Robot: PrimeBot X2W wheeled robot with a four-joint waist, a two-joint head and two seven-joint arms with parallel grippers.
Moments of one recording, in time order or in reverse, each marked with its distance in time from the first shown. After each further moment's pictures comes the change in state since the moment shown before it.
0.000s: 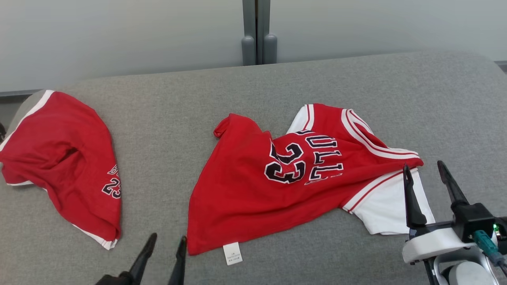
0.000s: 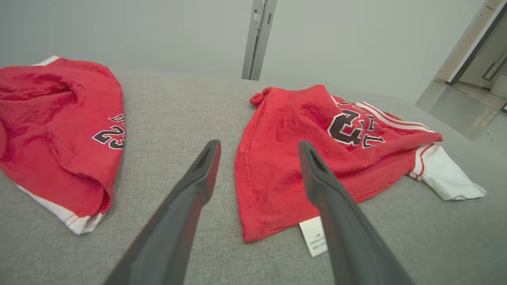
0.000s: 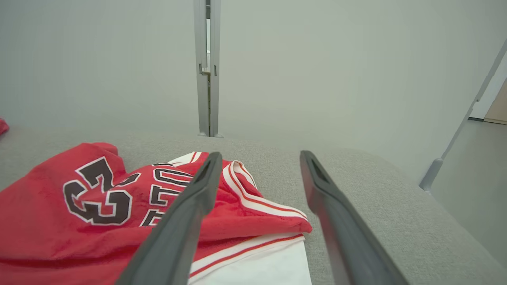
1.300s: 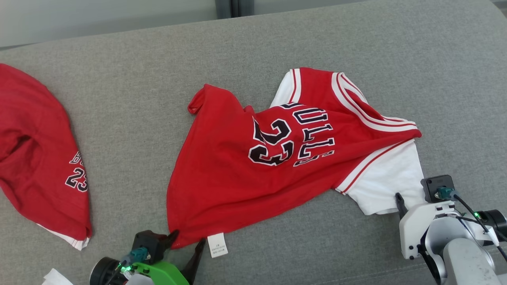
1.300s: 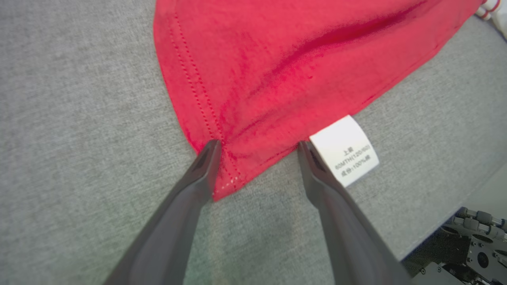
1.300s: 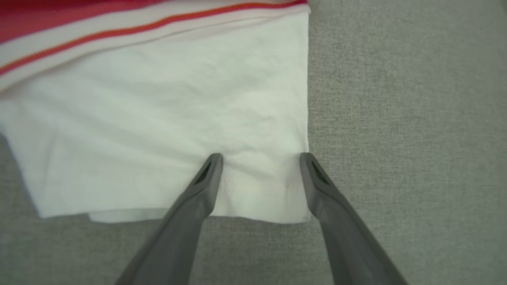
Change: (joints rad) left arm -0.213 0.122 -0.202 0.144 -0.005 0.038 0.423; right arm -0.158 -0.078 0.047 0.285 -0.053 0.000 0.538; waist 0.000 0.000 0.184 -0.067
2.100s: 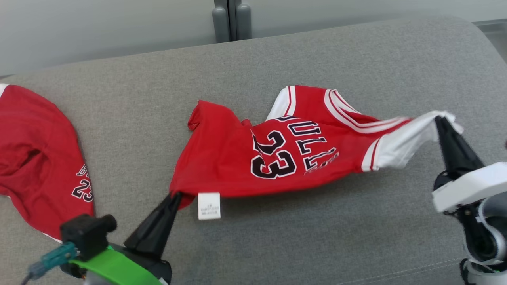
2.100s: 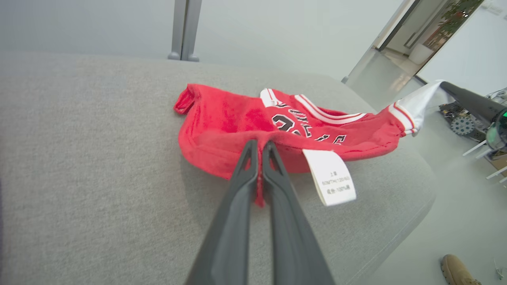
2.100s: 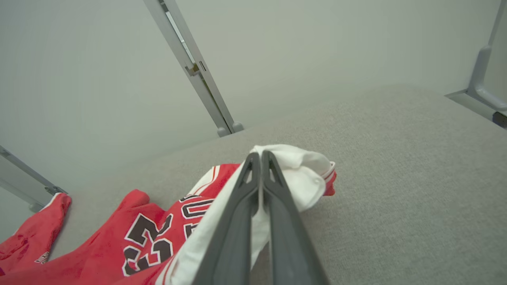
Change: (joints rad) left arm 0.113 0.036 0.140 -0.514 -0.285 0.005 0.055; right arm 0.037 0.075 -0.117 -0.563 0.518 0.000 0.049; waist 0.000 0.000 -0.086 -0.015
